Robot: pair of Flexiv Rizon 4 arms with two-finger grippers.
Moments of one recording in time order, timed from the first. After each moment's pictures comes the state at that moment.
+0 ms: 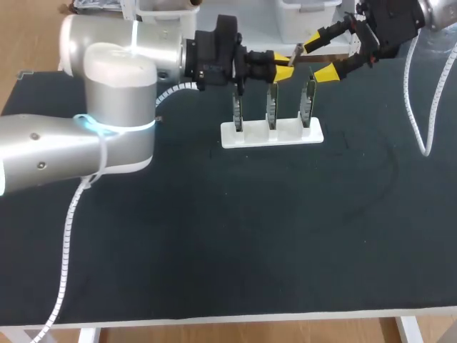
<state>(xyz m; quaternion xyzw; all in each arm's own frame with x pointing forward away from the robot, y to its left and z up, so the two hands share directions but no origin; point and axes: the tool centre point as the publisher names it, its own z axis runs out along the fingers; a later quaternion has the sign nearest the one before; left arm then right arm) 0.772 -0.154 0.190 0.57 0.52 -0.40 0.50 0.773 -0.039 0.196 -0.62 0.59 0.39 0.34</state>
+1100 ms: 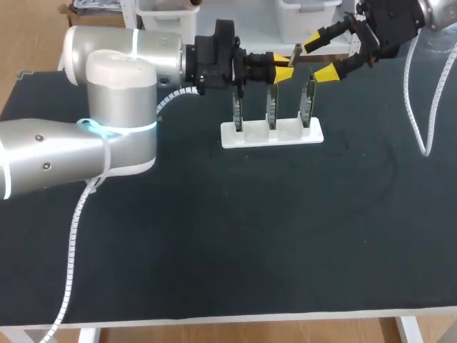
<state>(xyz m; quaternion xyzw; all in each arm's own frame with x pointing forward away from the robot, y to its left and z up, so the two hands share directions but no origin) 0.776 -0.154 0.187 0.55 0.51 -0.41 0.51 0.773 -0.039 0.196 -0.62 0.59 0.39 0.34</state>
